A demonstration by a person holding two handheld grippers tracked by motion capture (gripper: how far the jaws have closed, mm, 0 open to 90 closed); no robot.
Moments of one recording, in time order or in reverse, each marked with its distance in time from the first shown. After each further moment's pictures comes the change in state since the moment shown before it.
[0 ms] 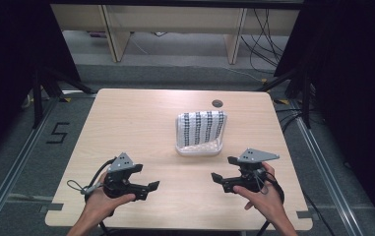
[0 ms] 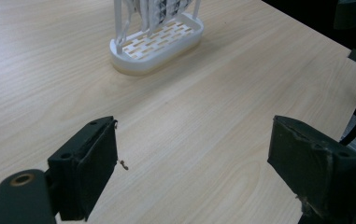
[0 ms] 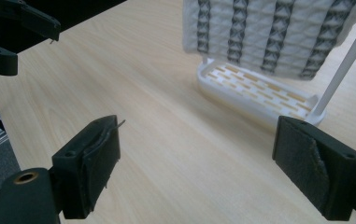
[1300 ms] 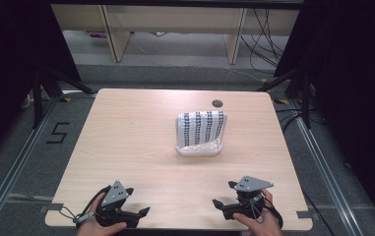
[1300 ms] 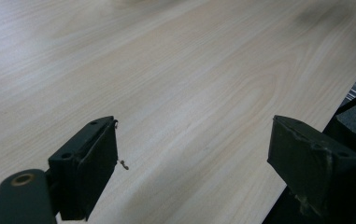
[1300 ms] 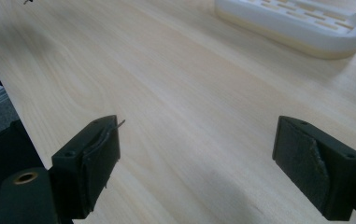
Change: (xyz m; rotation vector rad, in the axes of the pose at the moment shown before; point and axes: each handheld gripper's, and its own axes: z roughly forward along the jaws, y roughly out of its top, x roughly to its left) left arm -0.008 -0.073 -0.006 0.060 0.048 0.059; right arm 0.015 -0.070 0.008 0.093 -0.007 -0.045
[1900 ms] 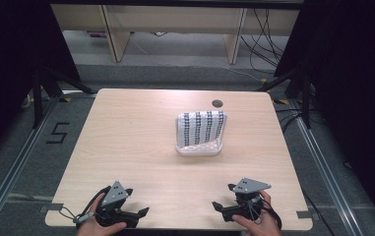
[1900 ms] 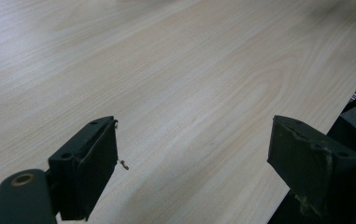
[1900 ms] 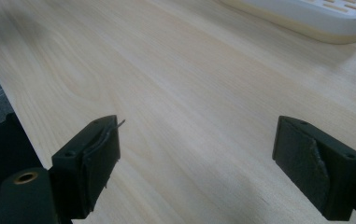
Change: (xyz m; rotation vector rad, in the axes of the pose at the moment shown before) left arm 0.003 -0.003 0.002 0.019 0.007 -0.005; right arm 0.000 -0.007 0.006 0.030 0.001 -0.001
